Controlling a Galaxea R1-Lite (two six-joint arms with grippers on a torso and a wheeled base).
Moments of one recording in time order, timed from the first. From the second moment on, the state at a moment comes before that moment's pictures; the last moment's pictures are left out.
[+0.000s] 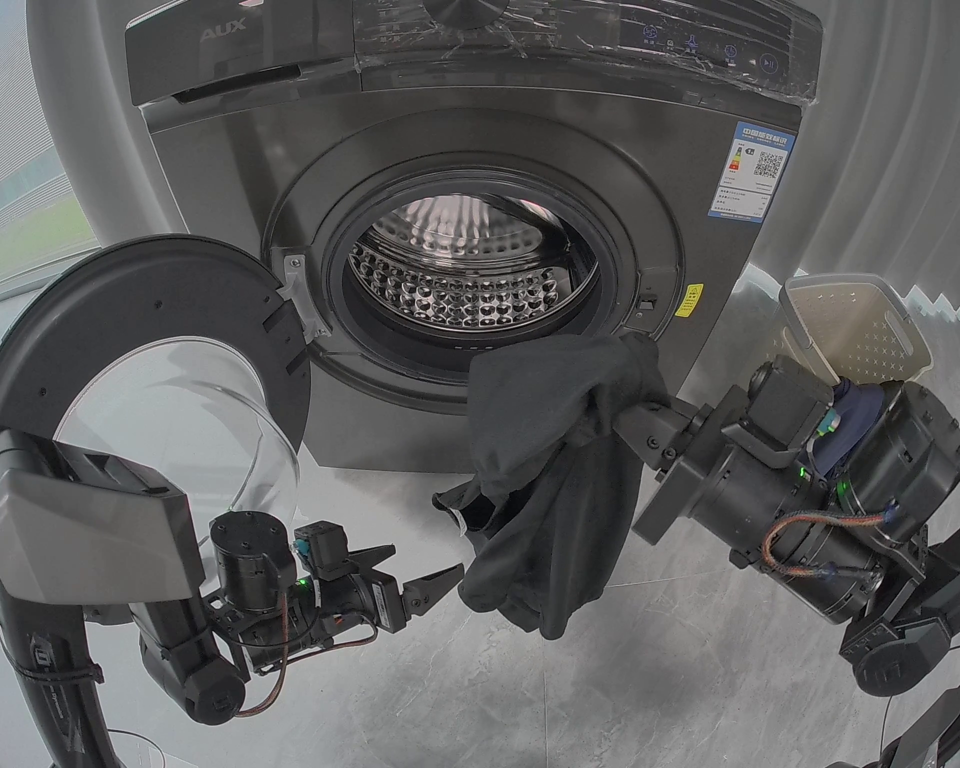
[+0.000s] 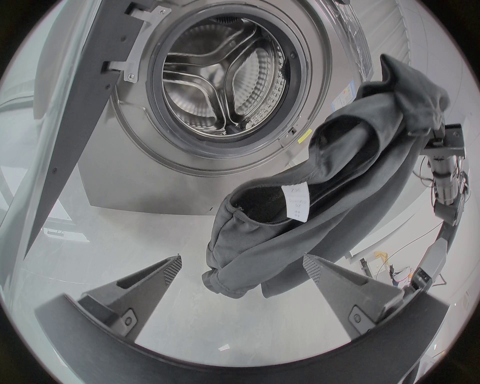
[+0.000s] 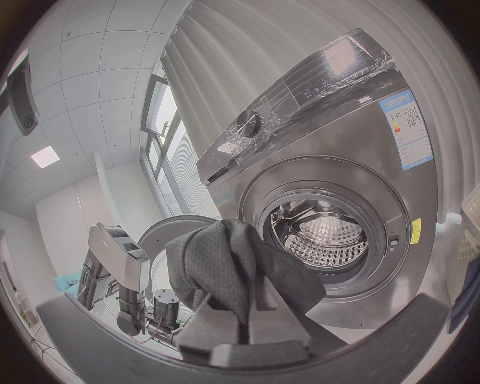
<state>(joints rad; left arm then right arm) -0.50 2.15 -0.34 -1.55 -0.23 -0.32 0.82 1.68 -0.54 -1.44 0.01 0.12</state>
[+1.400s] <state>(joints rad) -0.47 2.32 -0.57 -1.55 -0.23 -0.25 0.84 1.68 -0.54 -1.44 0.01 0.12</state>
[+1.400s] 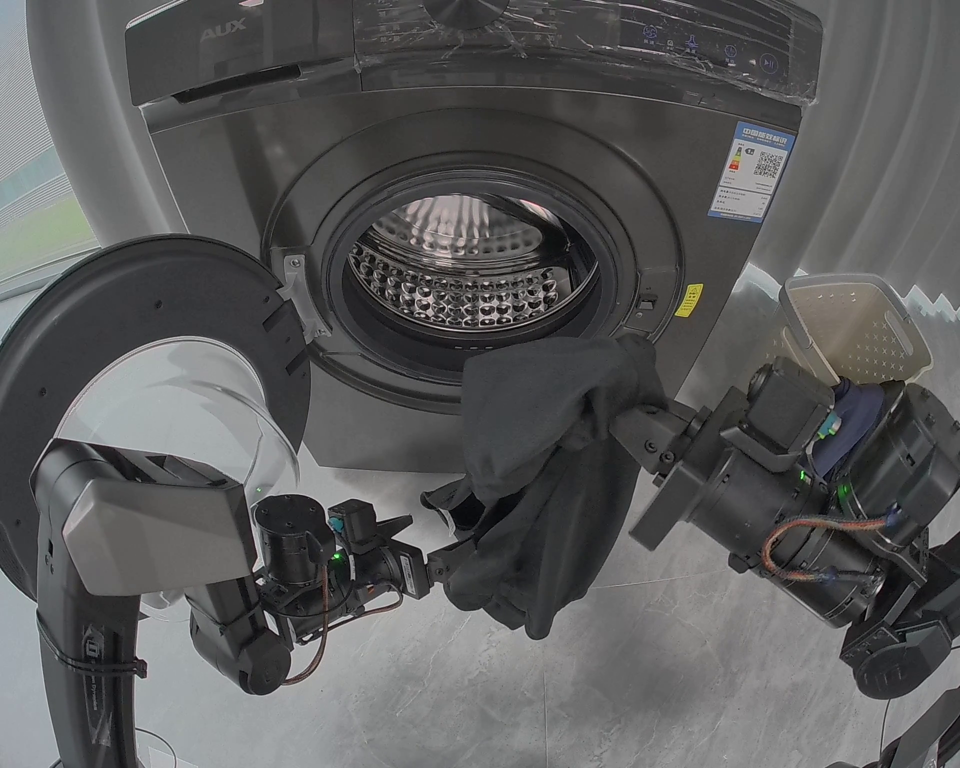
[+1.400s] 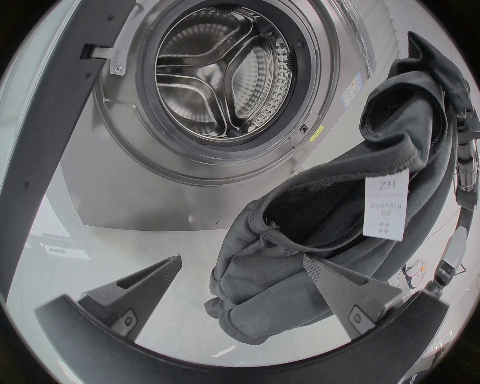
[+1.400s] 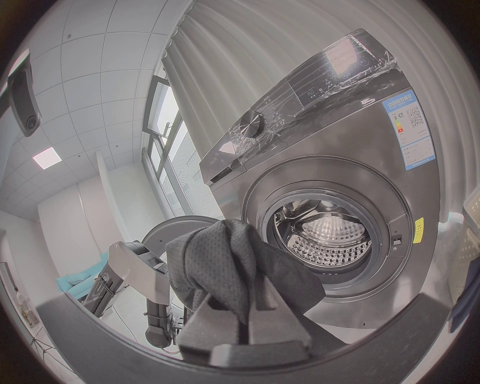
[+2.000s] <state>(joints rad) -0.51 2.38 -0.68 -1.55 -0.28 -0.22 0.84 1.68 -0.53 -1.44 0.01 0.13</state>
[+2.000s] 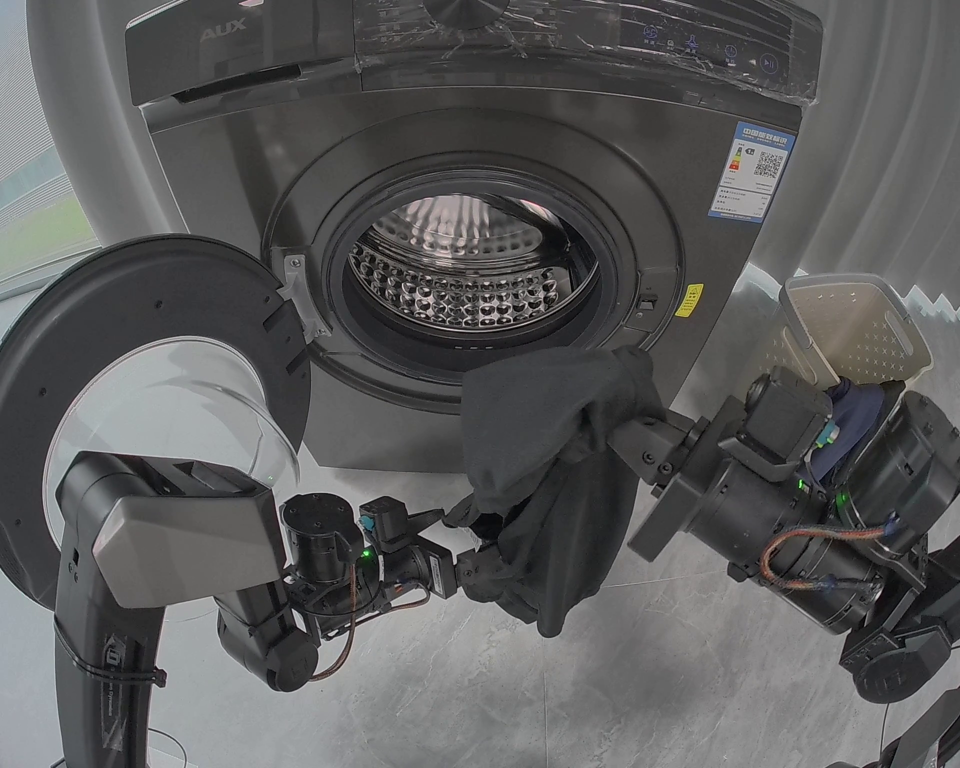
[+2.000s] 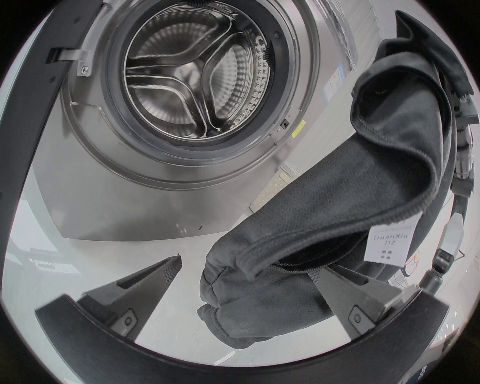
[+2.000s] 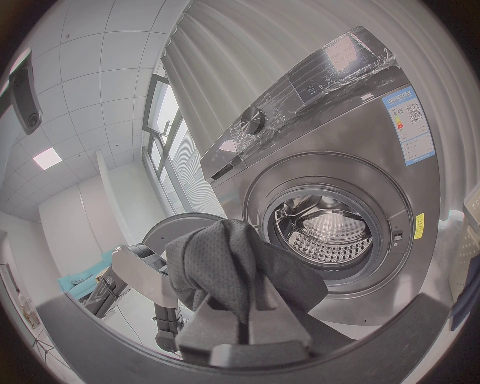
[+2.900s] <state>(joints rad) -0.56 2.40 -0.72 -1.55 -0.35 -0.16 0.85 1.68 -0.52 -1.44 0.01 0.13</state>
